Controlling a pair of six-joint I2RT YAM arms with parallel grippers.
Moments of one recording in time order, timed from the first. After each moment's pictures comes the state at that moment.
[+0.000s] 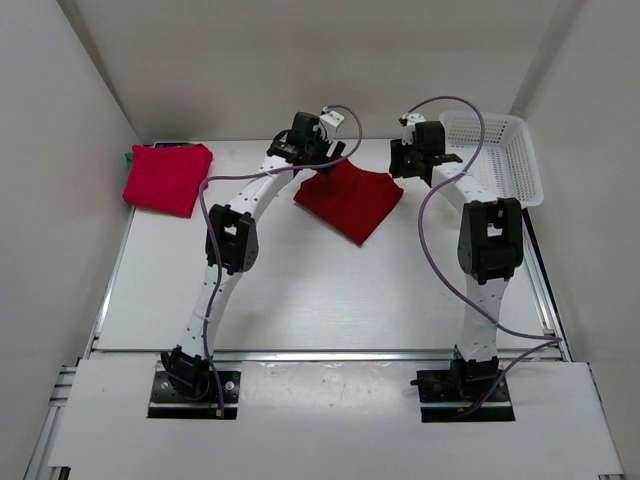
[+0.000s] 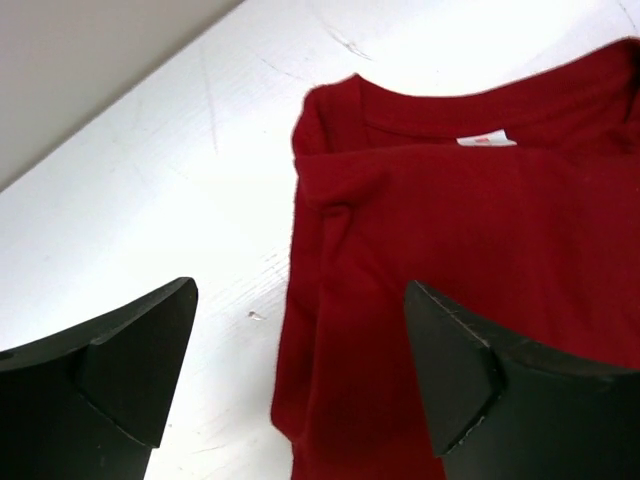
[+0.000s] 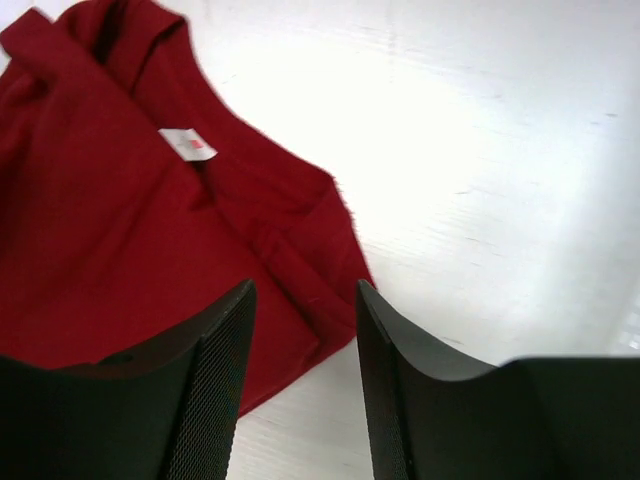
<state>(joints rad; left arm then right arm) -0.45 2.60 2.51 -0.51 0.04 0.21 0.19 2.12 1.70 -0.22 -0.16 -0.02</state>
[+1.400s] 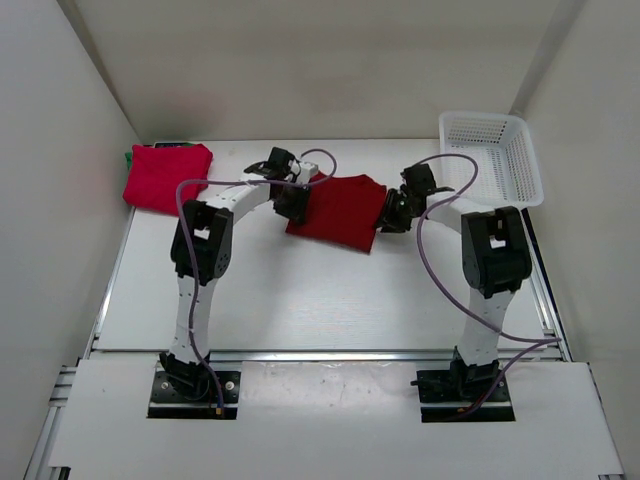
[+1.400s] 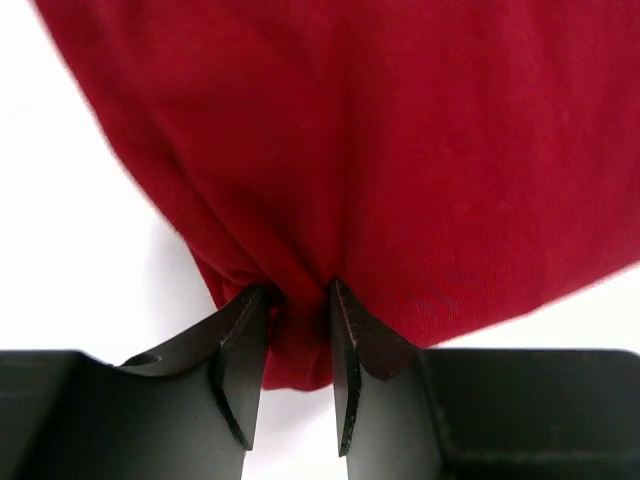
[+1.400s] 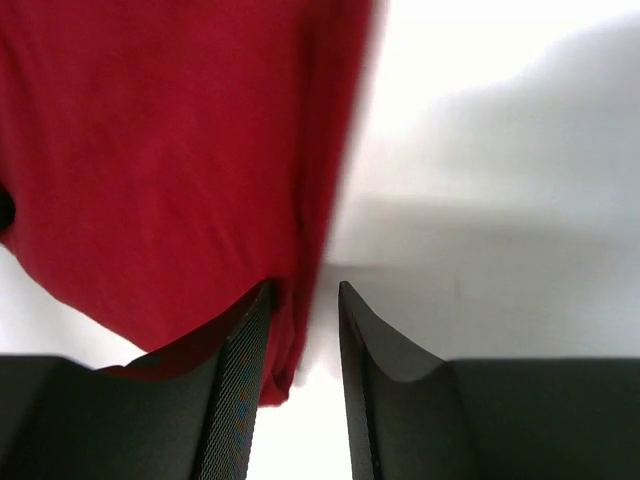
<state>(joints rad) -0.39 2.27 1.82 -0.60 0.28 0.10 0.24 2.00 1.33 -0.32 -0.31 0.51</state>
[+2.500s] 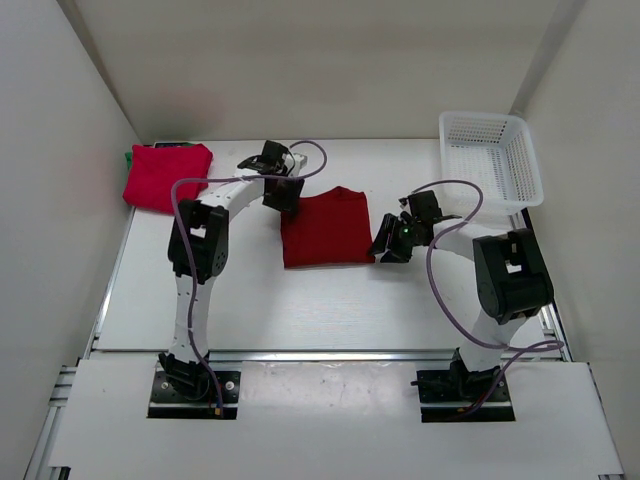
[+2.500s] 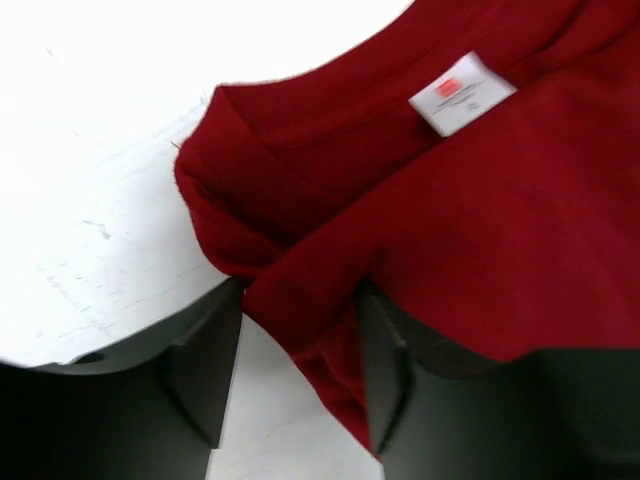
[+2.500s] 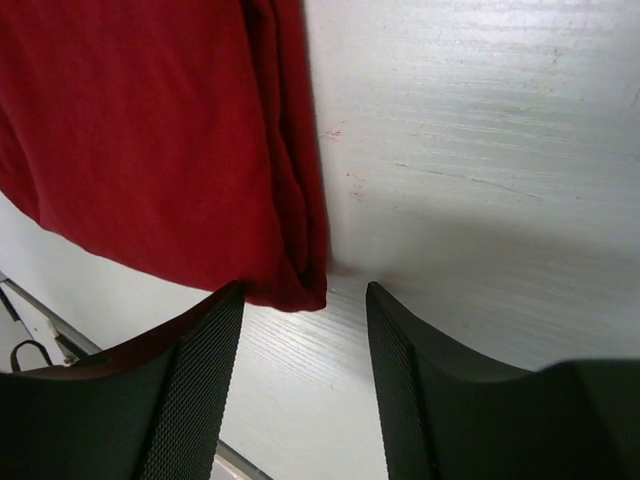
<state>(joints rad) -0.35 2.22 1.80 -0.60 0.14 0.06 0.27 1.75 0.95 -0.23 -0.45 0.54</state>
